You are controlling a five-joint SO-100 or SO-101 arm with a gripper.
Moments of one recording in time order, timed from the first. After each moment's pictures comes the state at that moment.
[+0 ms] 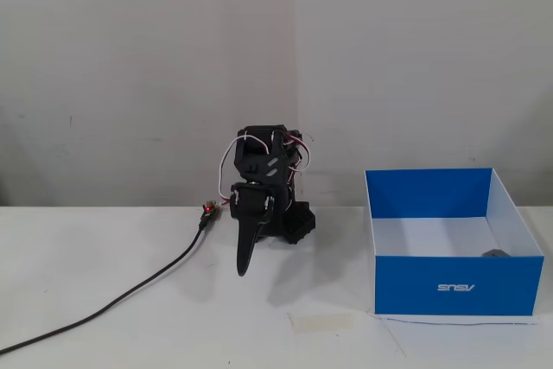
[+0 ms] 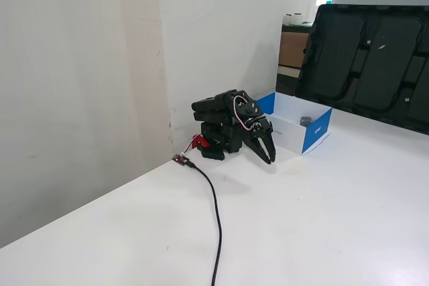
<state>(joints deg) 0.5 189.2 168.0 68.6 0.5</state>
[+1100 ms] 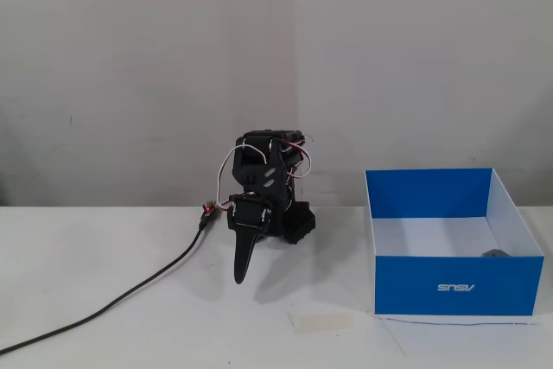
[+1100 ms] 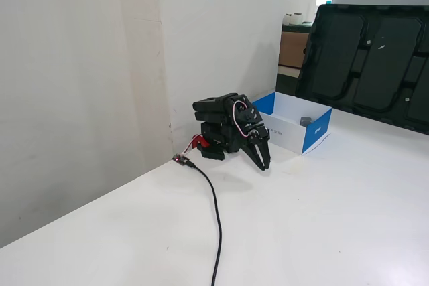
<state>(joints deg) 3.3 189.4 172.4 69.8 0.3</state>
